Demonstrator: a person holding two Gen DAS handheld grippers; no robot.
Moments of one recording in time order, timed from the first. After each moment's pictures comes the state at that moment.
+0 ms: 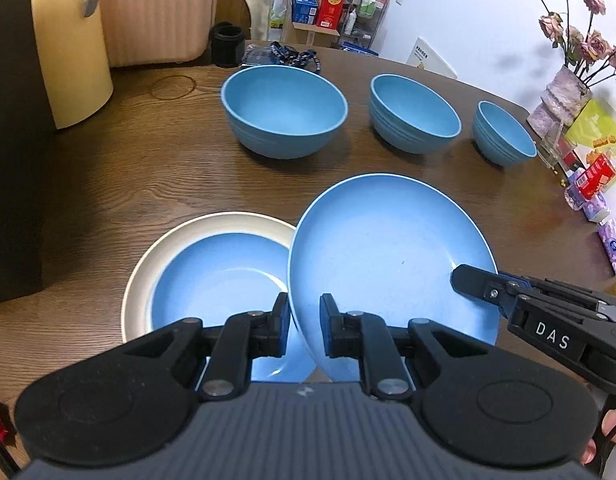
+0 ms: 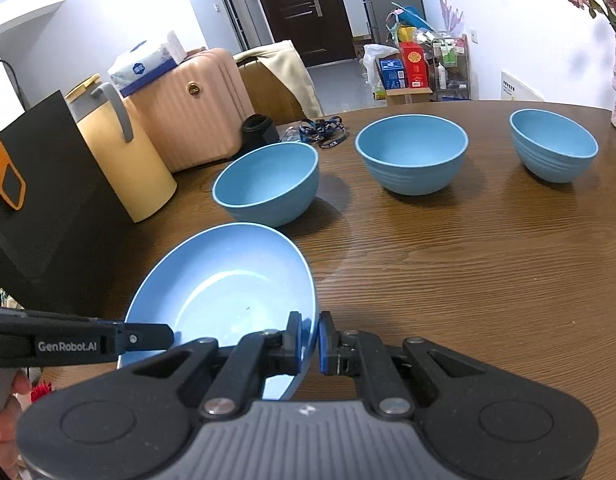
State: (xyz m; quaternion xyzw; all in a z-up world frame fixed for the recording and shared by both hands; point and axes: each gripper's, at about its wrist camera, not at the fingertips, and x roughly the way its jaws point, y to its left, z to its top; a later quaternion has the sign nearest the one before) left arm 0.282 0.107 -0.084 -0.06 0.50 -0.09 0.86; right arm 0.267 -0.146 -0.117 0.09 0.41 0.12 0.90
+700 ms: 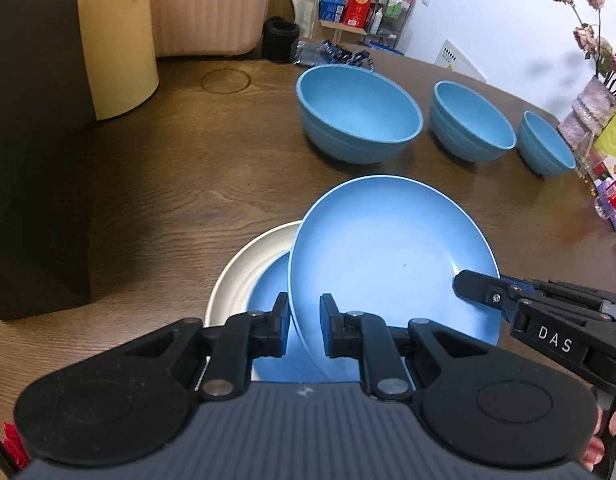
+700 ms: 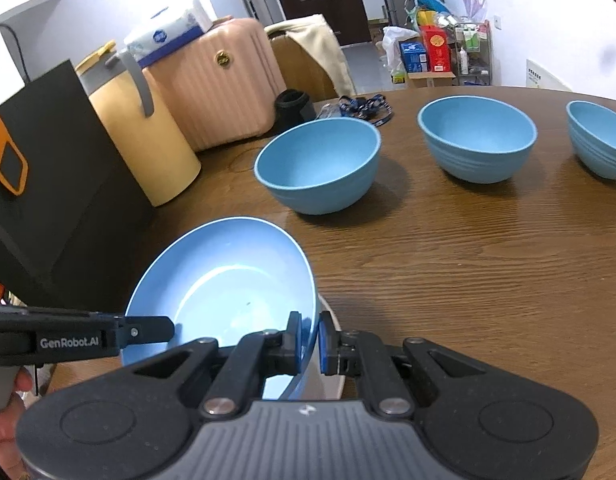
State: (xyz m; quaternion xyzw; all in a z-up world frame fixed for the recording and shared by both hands) left arm 0.299 0.168 -0.100 -0.06 0.51 -0.06 0.86; right arm 0.296 -0.075 -0.136 0.07 0.44 0.14 0.88
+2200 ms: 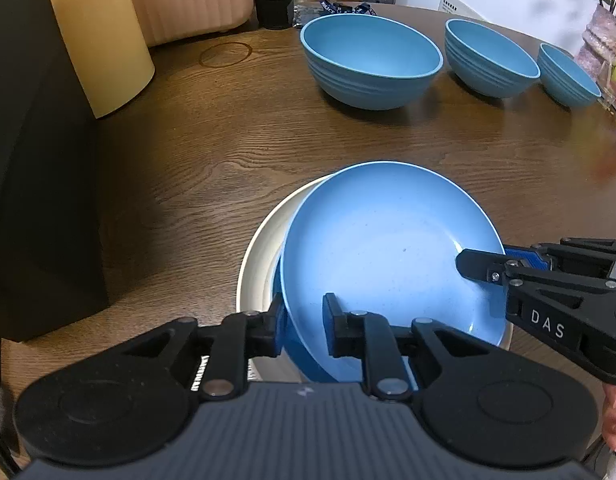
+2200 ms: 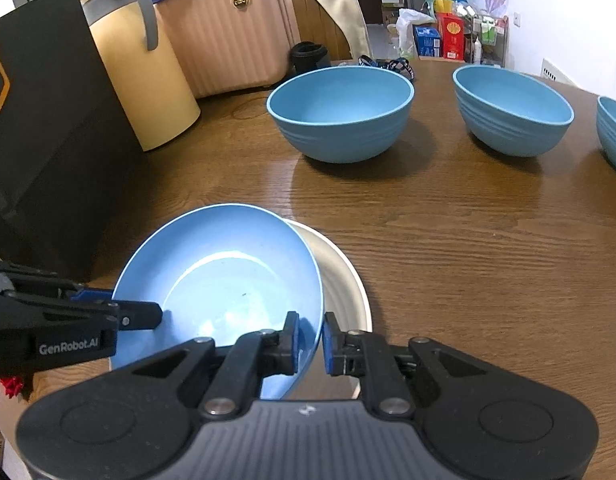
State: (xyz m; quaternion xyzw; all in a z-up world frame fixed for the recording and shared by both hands) left arm 0.298 0.163 -0.135 0.03 0.53 -0.06 0.85; right arm 0.299 -0.045 -0.178 0.03 0.47 0.14 0.87
